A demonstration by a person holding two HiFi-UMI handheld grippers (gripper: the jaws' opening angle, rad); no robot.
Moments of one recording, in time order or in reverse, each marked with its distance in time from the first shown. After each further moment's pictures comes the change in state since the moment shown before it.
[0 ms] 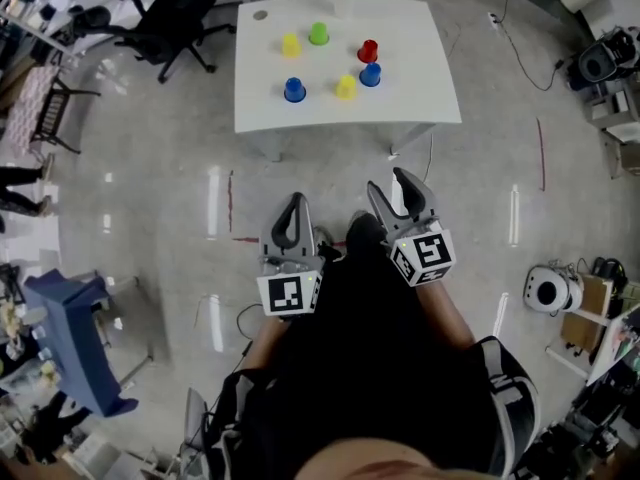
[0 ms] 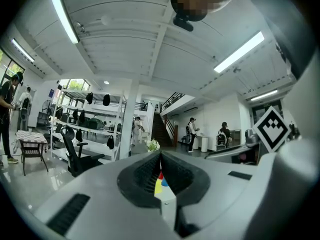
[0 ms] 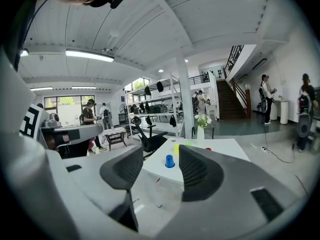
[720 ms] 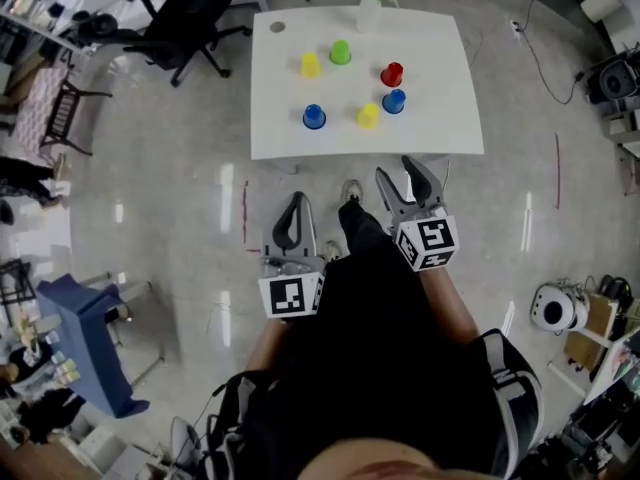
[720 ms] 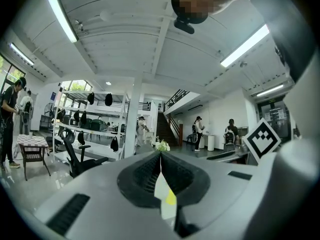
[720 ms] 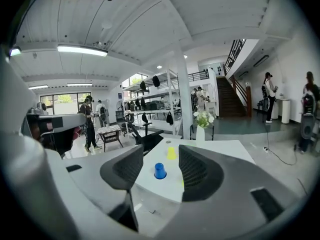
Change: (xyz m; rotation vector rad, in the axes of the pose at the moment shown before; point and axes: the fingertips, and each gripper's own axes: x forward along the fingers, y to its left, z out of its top) left arm 0.097 0.062 0.008 0.010 0.012 0.047; right arm 0.130 -0.059 0.011 0.002 0.045 -0.016
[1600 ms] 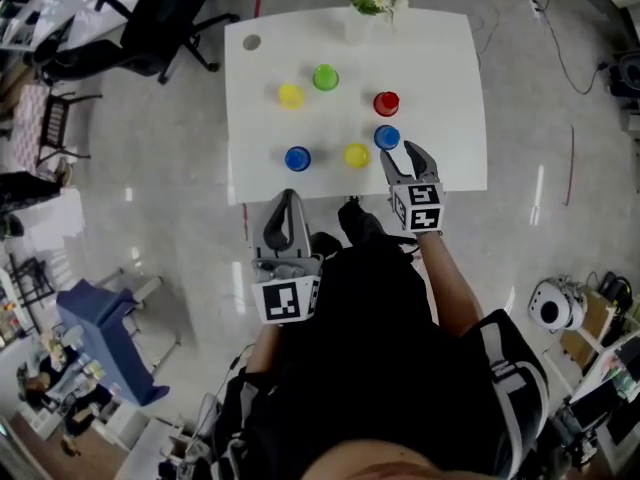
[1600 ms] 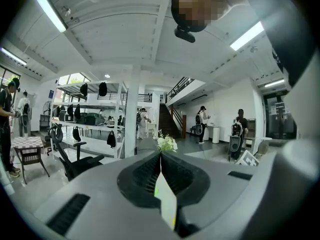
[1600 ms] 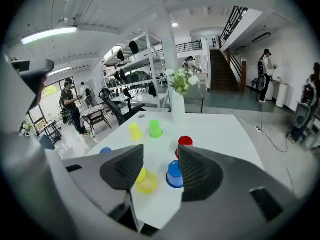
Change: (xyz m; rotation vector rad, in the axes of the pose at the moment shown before) left arm 0.225 0.004 -0.002 0.021 0.114 0.042; right arm 0.194 -0.200 -0.083 0.085 0.338 -0.074
